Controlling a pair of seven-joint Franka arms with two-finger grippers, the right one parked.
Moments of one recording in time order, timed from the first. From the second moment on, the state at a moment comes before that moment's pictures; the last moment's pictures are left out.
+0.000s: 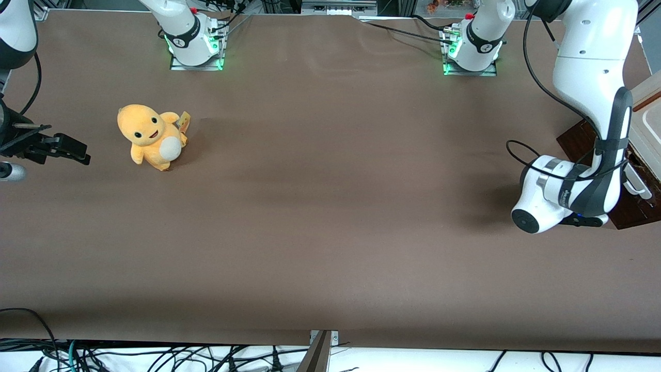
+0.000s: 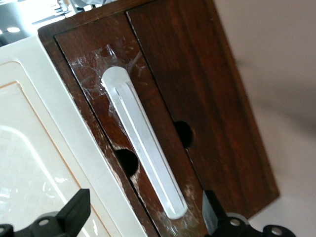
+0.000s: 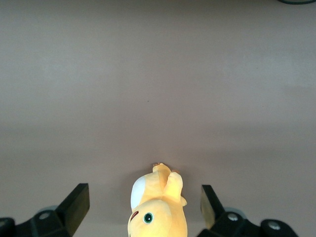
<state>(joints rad) 0.02 0.73 -0.01 -1.61 1.04 1.38 -0.45</state>
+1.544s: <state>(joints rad) 0.07 0.86 0.00 -1.59 1.22 1.36 -0.49</state>
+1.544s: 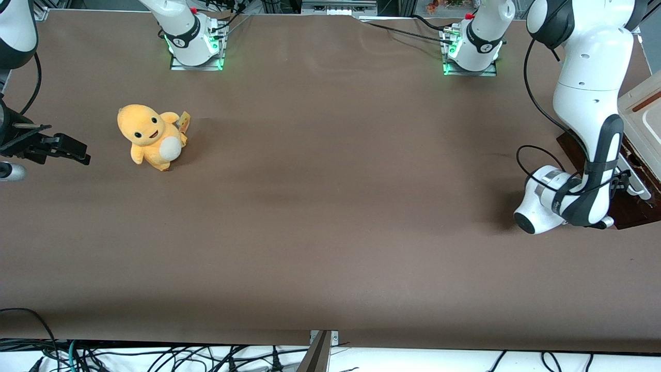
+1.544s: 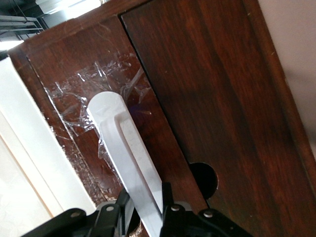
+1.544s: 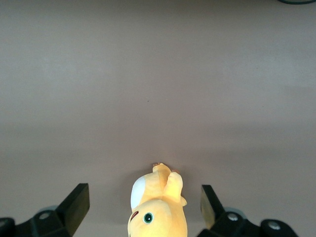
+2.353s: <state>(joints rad) -0.02 0.88 -0.02 -1.56 1.21 1.33 -0.49</state>
